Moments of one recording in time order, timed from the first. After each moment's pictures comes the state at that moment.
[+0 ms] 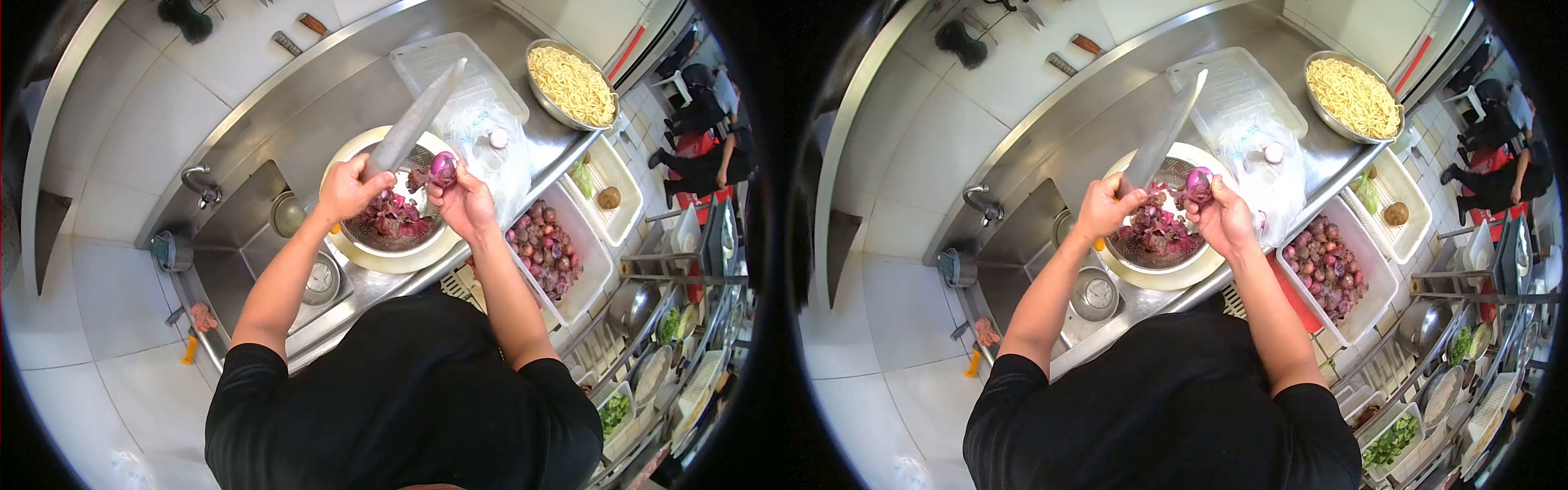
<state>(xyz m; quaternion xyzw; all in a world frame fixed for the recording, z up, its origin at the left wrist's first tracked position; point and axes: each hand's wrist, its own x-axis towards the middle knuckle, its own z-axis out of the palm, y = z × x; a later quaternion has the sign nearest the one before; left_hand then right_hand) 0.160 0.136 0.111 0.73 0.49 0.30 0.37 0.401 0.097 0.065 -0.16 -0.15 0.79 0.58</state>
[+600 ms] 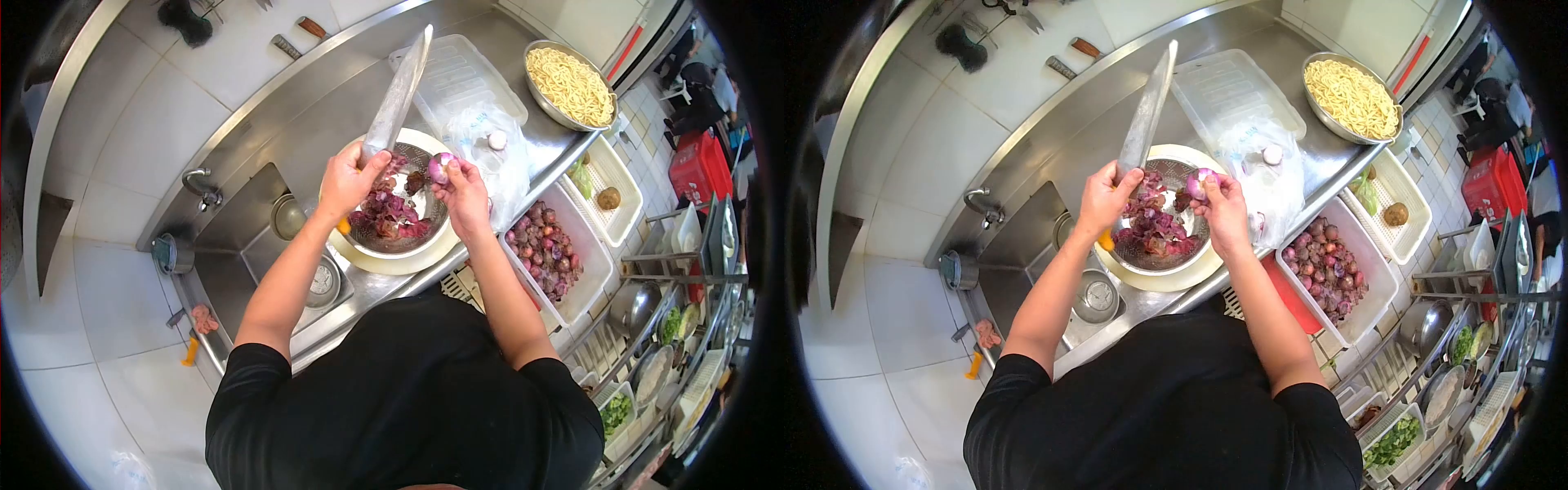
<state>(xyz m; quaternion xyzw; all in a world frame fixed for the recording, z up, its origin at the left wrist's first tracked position) 0.179 0.140 0.128 0.68 0.54 0.35 0.34 0.390 0.102 0.062 -0.43 -0.18 0.63 0.63</state>
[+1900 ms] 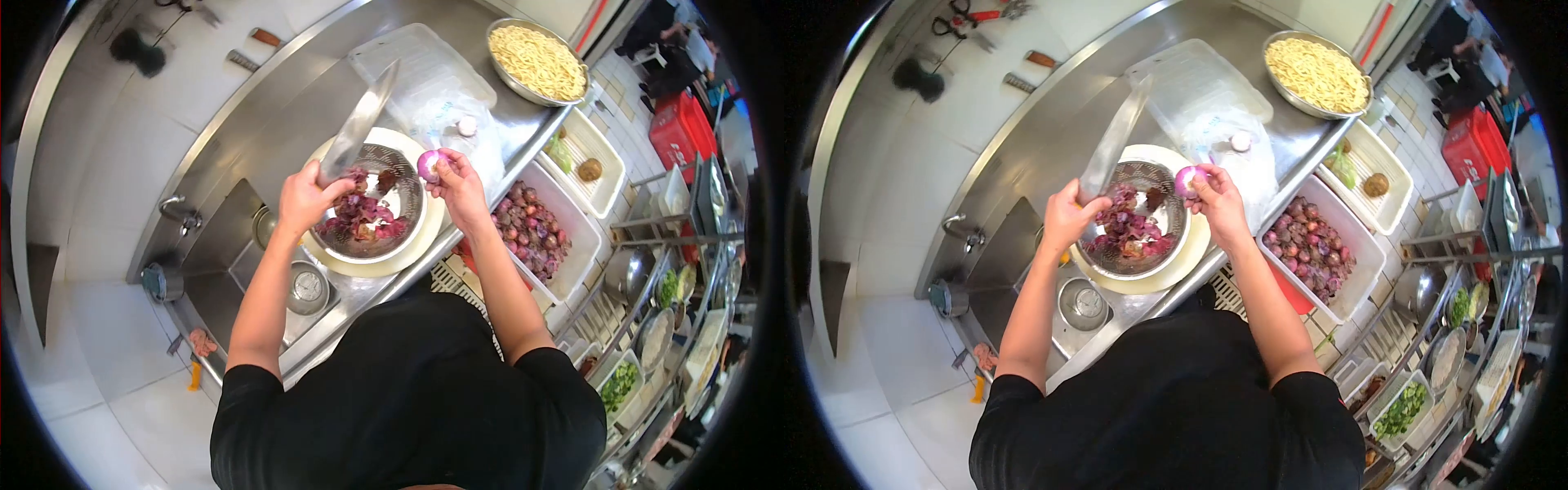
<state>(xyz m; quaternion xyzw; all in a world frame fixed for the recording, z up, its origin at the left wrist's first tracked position) 0.148 0.153 0.102 0.76 0.57 0.21 0.23 0.440 0.098 0.054 -0.43 -0.24 0.62 0.61</state>
